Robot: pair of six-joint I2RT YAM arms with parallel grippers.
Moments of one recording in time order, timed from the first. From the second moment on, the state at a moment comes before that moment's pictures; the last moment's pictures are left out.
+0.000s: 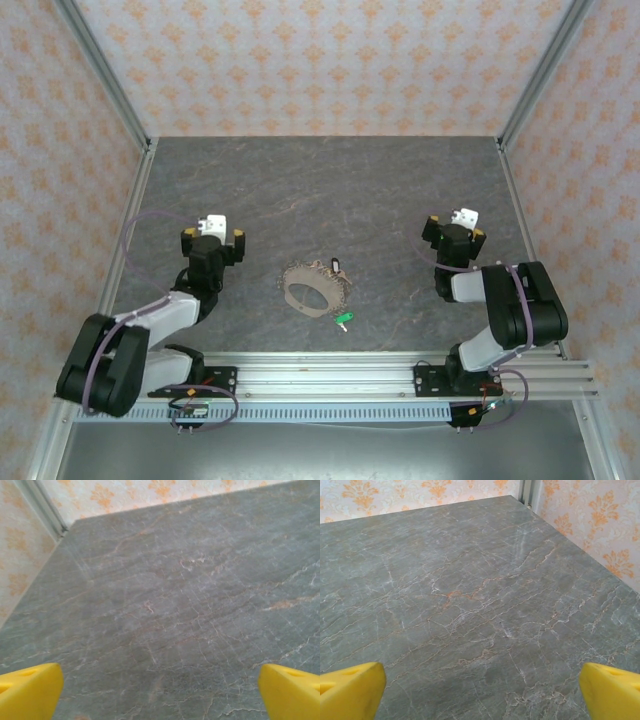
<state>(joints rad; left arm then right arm) -0.19 1.24 0.31 0.52 -0.38 0.05 0.08 1.54 0.37 0.78 0.41 0.18</state>
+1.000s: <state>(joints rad) -0.04 1.50 0.41 0.66 -0.24 -0.04 0.08 1.54 0.37 0.77 0.43 0.18</state>
